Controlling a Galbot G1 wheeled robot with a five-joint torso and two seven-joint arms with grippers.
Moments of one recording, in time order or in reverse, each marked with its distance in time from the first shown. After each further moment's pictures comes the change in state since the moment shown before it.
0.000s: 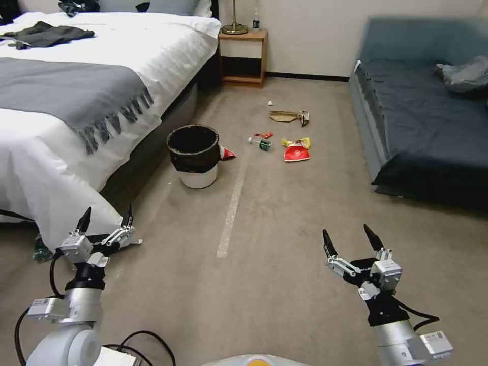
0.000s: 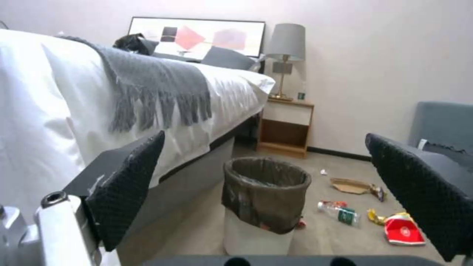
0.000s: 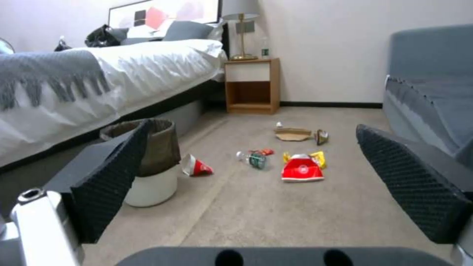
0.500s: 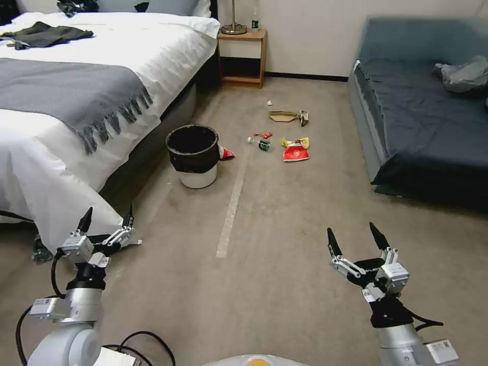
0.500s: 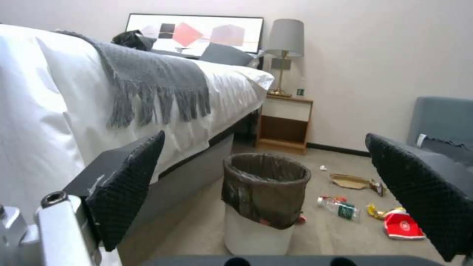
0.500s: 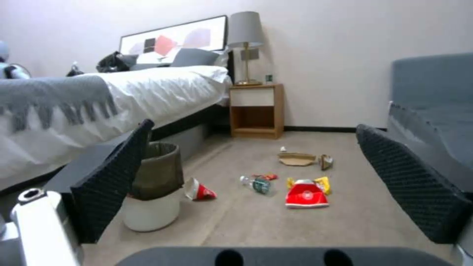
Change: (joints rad) left arm -0.005 0.008 0.005 0.014 0.006 0.005 0.003; right arm 0.011 0.000 0.015 -0.039 0.046 0.119 -0.053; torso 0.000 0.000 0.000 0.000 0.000
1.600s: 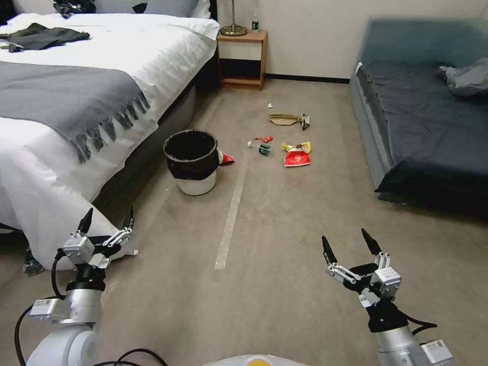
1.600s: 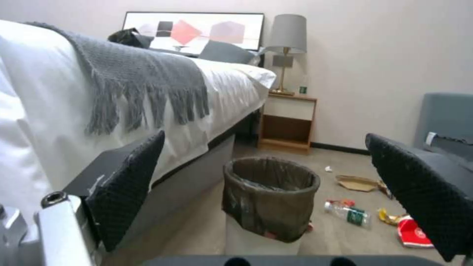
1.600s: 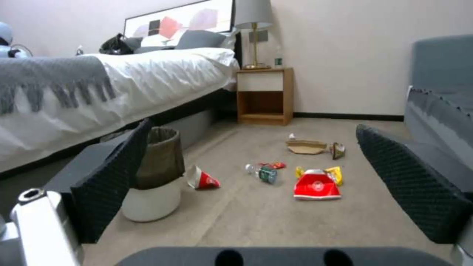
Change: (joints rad) left arm 0.003 0.000 -0.003 0.003 0.011 -0.002 0.002; right arm 0.007 0.002 0.015 -0.044 0.001 -0.022 -0.051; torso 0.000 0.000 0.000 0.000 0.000
